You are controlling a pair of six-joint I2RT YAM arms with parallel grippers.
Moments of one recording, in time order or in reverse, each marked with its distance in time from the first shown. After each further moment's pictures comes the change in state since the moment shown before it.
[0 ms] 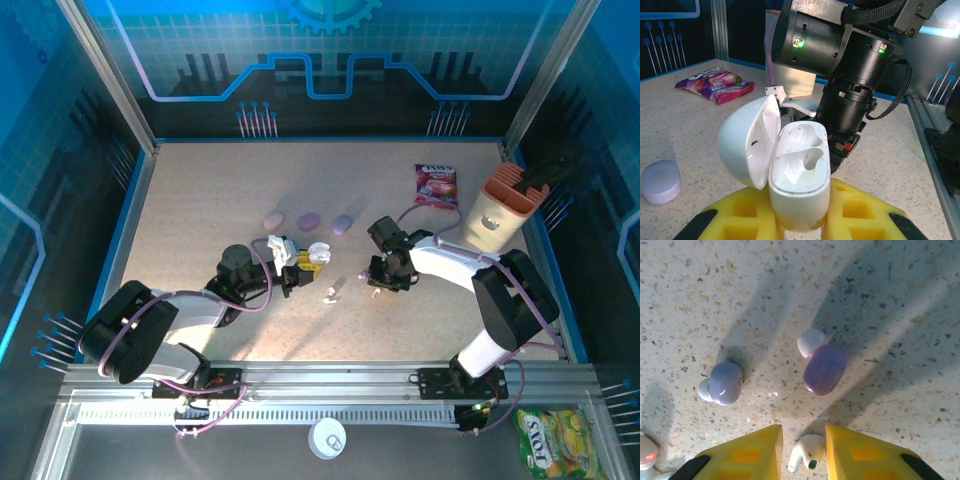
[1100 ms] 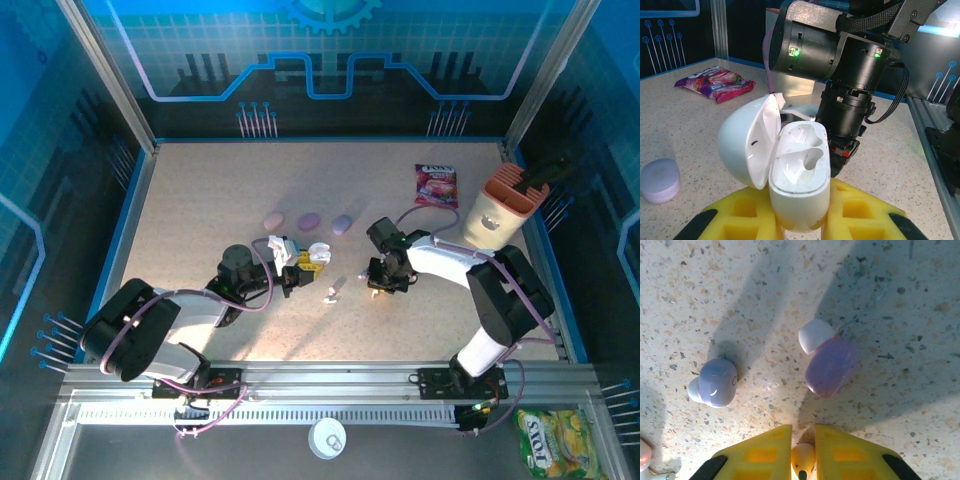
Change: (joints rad) left arm 0.000 0.016 -0.001 0.015 0.000 -0.001; right arm 0.000 0.034 0.001 0.007 -0.036 0.010
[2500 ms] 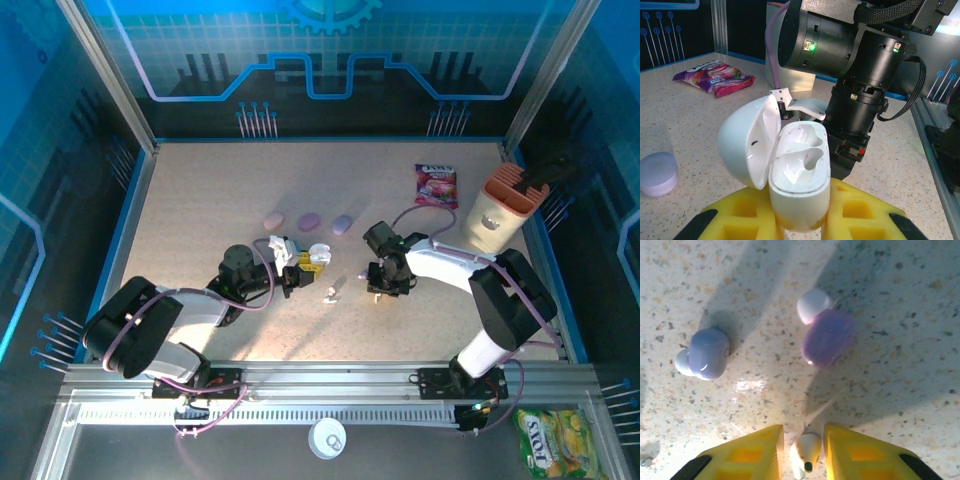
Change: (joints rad) left arm 0.000 0.017 0.000 0.000 0.000 -0.007; right arm 0.041 -0.027 -0.007 -0.043 0.047 -0.042
